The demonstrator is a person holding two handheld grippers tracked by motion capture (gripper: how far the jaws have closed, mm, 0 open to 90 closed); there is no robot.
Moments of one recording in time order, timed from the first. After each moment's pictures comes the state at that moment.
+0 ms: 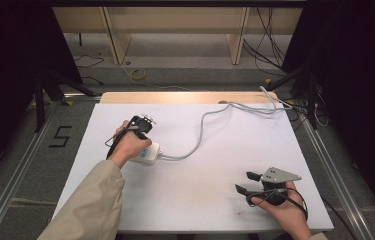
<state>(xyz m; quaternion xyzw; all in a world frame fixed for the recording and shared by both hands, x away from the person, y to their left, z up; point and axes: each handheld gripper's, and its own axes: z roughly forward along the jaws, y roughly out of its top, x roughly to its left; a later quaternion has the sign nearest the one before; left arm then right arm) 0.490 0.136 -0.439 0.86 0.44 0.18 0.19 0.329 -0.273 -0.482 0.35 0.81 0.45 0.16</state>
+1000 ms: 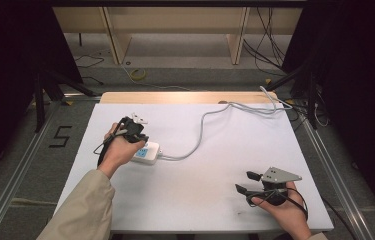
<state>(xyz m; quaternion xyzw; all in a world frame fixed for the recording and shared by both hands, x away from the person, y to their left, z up) 0.459 0.154 -0.421 0.83 0.43 0.21 0.28 0.328 -0.274 -0.481 0.35 0.80 0.45 0.17</state>
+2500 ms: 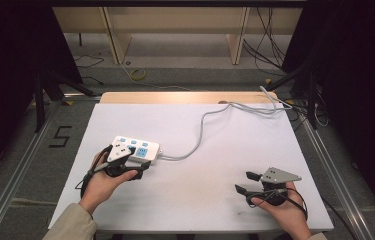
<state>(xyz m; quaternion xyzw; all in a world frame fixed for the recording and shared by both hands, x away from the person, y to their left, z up) 0.374 0.188 -0.450 0.79 0.37 0.22 0.44 0.328 -0.273 -0.481 0.34 0.81 0.45 0.16</state>
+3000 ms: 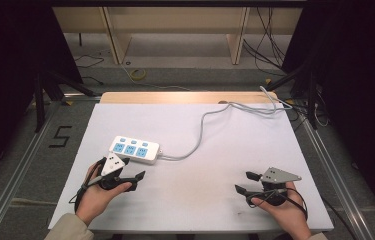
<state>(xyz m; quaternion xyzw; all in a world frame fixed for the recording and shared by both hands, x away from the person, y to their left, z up) 0.351 0.199 -0.467 0.79 0.38 0.23 0.43 0.328 -0.272 -0.480 0.34 0.81 0.45 0.16</state>
